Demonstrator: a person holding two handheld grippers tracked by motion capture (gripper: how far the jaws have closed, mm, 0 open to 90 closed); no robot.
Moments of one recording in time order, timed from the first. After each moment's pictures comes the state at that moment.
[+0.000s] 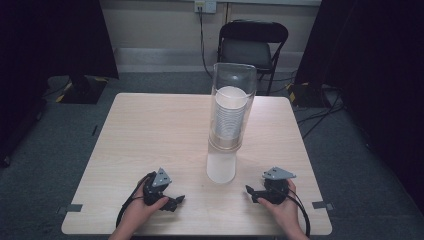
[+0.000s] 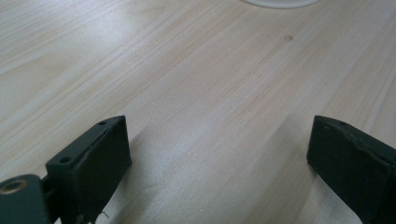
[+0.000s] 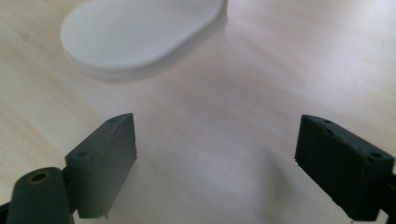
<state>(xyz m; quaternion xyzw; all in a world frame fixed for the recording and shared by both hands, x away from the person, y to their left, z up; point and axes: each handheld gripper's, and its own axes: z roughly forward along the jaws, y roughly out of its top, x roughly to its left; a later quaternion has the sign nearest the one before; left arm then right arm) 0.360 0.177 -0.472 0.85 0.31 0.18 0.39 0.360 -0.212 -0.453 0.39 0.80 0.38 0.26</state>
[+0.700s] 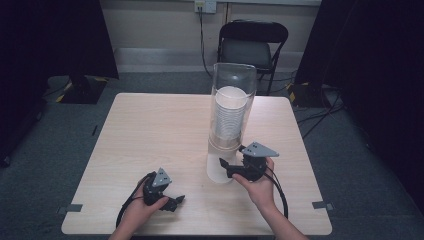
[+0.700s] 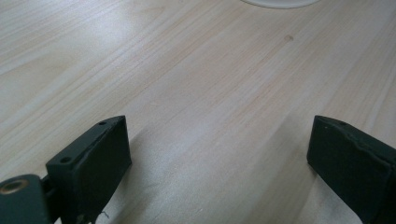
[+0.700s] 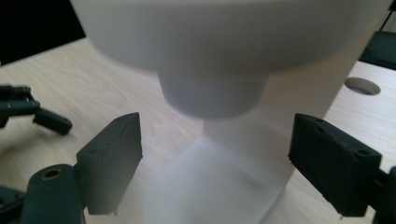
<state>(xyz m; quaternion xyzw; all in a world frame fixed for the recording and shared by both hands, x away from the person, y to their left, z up) 0.360 0.177 -0.472 0.85 0.31 0.18 0.39 0.389 -0.137 -0.384 0.33 0.75 0.51 0.27</state>
